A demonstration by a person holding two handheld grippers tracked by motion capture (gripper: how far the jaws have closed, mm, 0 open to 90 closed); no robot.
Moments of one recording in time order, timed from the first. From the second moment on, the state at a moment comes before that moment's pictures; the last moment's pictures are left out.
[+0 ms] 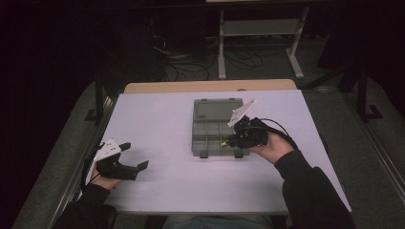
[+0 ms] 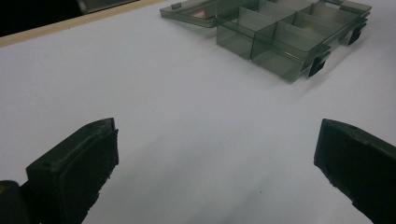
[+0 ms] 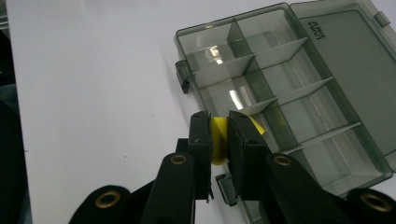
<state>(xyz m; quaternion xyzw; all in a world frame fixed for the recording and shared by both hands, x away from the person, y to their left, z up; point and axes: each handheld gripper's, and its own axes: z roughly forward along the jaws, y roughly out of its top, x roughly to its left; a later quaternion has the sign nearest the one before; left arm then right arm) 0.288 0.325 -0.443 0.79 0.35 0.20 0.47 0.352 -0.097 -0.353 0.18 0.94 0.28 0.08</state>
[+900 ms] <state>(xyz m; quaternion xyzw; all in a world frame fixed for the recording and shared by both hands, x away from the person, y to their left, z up) 0.288 0.325 -0.443 0.79 0.35 0.20 0.47 0.400 -0.092 -0.375 0.24 0.93 0.27 0.07</state>
